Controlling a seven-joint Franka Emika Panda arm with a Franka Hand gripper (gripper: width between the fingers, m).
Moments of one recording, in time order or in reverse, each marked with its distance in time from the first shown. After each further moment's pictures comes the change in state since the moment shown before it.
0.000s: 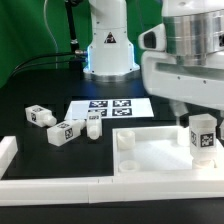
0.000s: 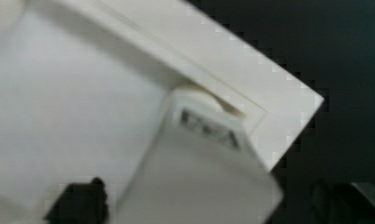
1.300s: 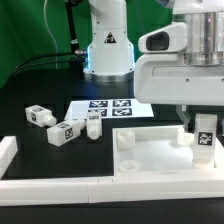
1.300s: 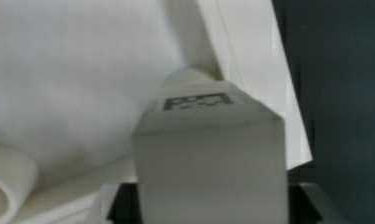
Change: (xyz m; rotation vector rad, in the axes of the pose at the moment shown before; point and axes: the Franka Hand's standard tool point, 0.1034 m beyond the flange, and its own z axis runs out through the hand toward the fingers) arm -0.002 -0.005 0.003 -0.034 0.073 -0.419
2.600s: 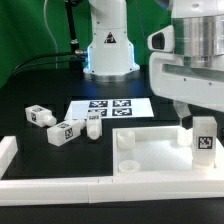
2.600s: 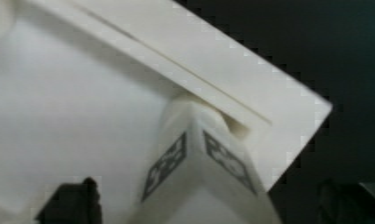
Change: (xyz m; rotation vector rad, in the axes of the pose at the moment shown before) arm -0.009 -0.003 0.003 0.014 -0.016 0.389
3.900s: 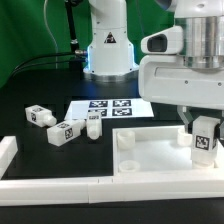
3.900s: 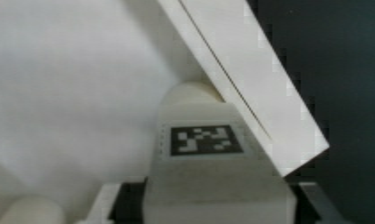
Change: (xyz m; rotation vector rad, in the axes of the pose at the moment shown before) arm 0.005 0.001 0.003 -0.017 0.025 -0.115
